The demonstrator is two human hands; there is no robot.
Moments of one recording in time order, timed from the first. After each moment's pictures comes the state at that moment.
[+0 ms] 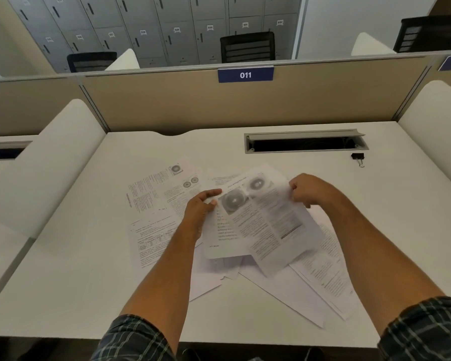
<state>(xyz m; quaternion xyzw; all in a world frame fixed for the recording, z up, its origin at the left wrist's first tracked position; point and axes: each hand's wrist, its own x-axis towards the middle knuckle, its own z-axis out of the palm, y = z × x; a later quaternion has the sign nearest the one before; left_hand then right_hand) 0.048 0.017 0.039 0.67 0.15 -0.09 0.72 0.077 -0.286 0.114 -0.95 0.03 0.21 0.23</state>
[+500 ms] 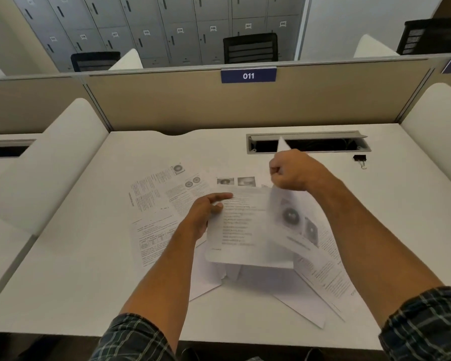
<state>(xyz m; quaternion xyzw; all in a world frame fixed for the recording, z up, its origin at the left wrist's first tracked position) 0.048 0.018 0.044 0.65 0.10 -0.19 0.73 0.085 -0.249 0.169 -0.98 -0.16 0.06 0.12</state>
